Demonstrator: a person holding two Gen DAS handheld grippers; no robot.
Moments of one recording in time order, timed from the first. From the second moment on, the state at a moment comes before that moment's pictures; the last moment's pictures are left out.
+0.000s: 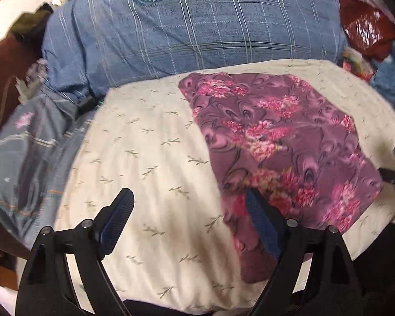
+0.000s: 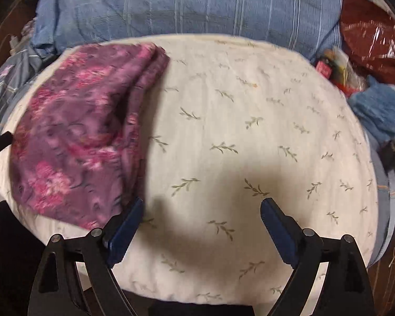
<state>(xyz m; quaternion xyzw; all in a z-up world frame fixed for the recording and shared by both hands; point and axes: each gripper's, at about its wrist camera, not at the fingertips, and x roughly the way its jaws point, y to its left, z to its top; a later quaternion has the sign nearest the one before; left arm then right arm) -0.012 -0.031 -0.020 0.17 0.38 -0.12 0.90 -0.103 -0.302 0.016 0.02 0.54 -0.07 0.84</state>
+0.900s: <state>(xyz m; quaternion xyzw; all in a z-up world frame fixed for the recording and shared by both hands) -0.076 -0.034 -0.027 0.20 0.42 -0.17 0.87 -0.119 -0.234 0.043 -0.06 0.50 -0.06 0.86</state>
